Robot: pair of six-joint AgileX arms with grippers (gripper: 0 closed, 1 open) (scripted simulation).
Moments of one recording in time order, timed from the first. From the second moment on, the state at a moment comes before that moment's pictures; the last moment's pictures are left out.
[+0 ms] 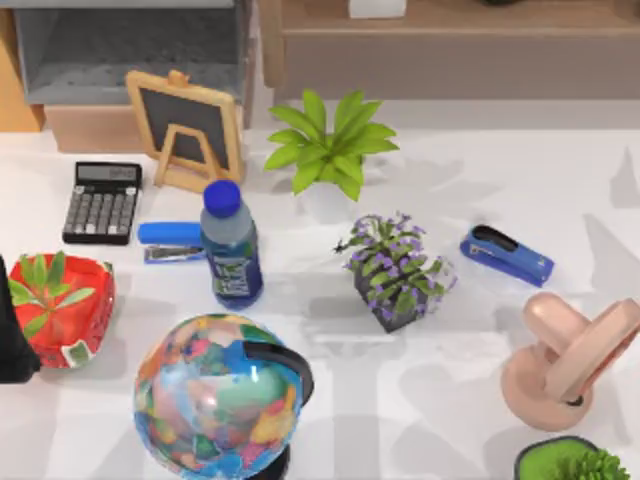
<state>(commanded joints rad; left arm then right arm) 0.00 0.00 0.00 0.00 0.00 0.00 -0.29 1.51 0.61 0.83 -0.28 0.03</state>
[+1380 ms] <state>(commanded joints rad) 0.00 0.00 0.00 0.00 0.00 0.00 -0.38 2.07 1.09 0.99 -0.35 0.01</state>
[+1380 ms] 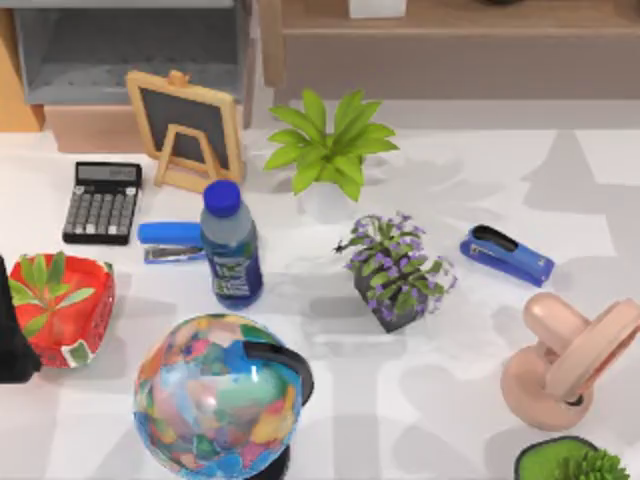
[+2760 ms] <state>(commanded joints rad) 0.00 0.00 0.00 0.00 0.00 0.00 -0.36 2.16 1.22 0.94 -0.33 0.01</state>
